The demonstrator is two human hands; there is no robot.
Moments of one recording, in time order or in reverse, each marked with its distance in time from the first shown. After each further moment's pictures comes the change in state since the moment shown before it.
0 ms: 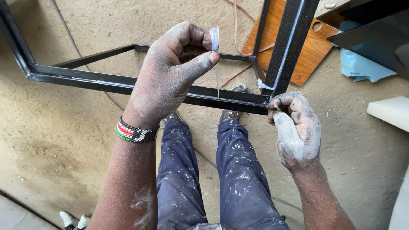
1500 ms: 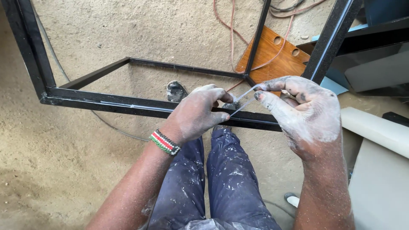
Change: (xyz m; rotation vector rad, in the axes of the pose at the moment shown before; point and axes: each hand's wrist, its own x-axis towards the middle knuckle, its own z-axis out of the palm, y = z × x) left_hand -0.015 -0.055 -0.073 0.490 -0.272 -0.122; right_hand 0.037 -0.159 0.118 -0.343 0.078 -0.047
